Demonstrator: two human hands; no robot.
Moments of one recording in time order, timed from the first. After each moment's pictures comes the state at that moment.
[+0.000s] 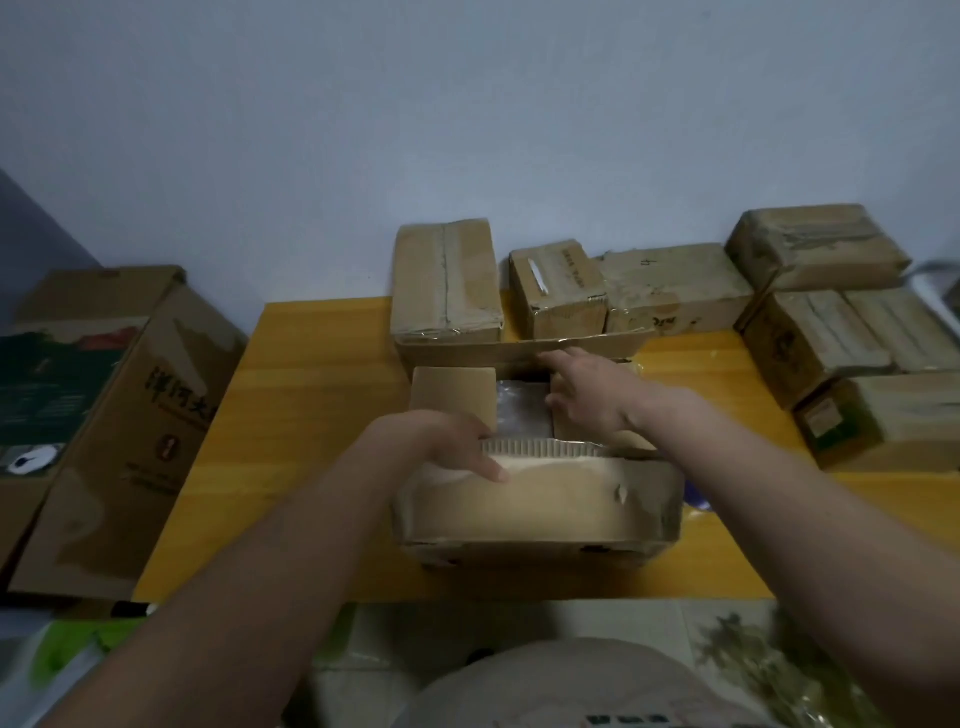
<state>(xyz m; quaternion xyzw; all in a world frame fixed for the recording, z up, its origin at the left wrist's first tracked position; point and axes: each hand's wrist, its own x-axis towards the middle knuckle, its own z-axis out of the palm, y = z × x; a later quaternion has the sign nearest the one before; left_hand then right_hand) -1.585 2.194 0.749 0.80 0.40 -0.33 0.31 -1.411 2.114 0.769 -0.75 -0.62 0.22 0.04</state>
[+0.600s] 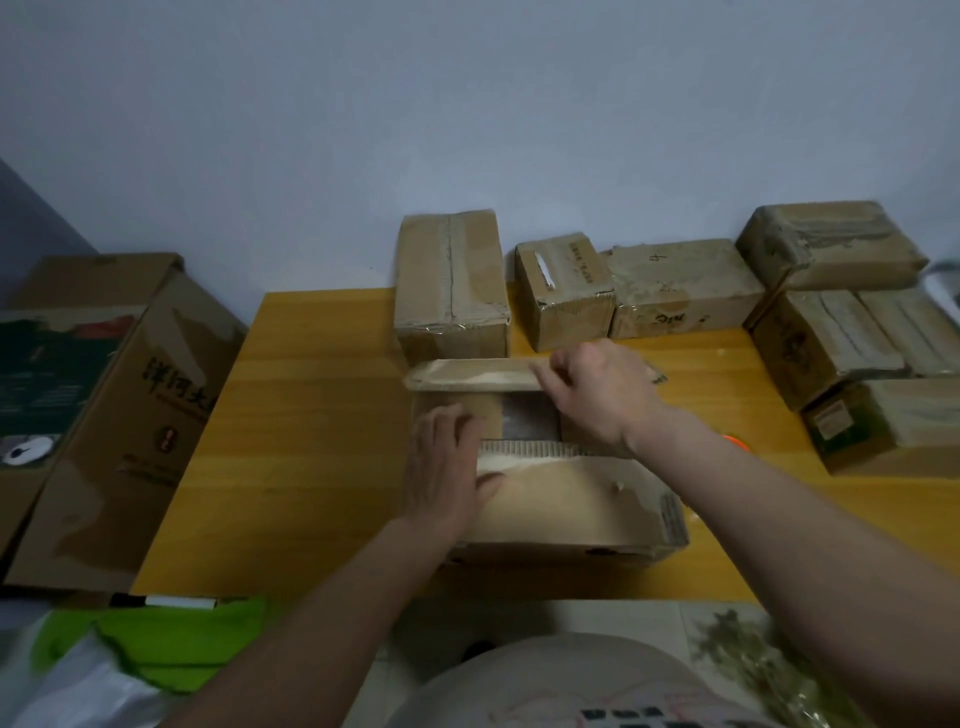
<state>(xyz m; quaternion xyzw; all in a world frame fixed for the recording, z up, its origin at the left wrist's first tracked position) -1.614 2.145 0.682 0.89 0.44 0.07 0.05 -1.426 2.111 0.771 -0.75 -0.64 0.07 0.15</state>
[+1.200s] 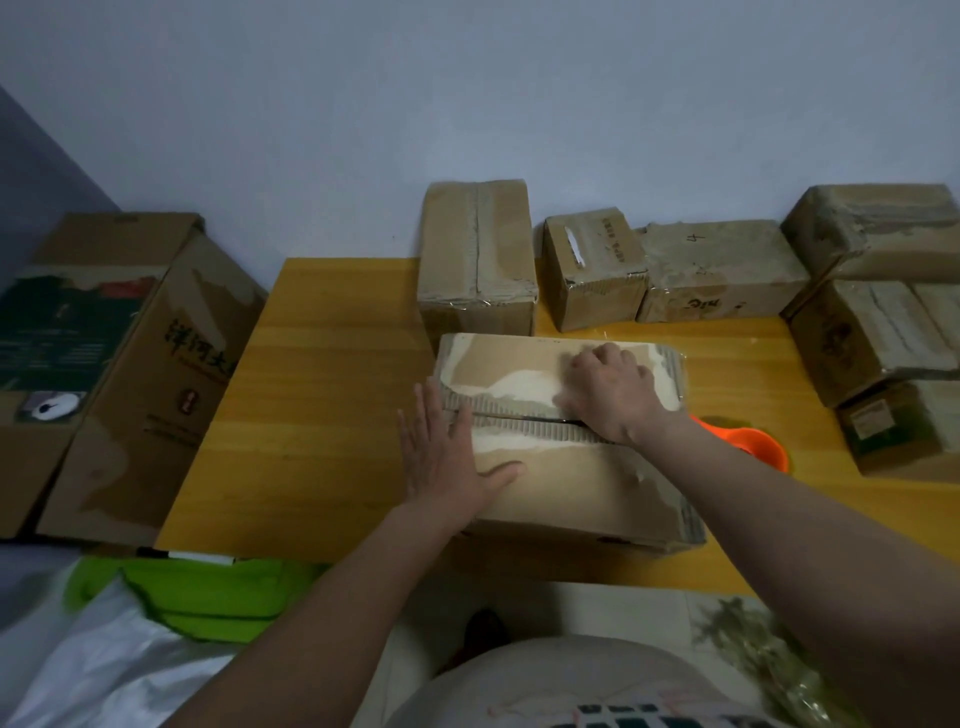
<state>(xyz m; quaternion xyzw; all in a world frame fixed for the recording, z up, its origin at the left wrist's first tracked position) -1.629 2.153 0.662 0.83 0.55 -0.04 0.12 -1.416 2.135 0.698 -0.80 -0.58 0.15 0.01</state>
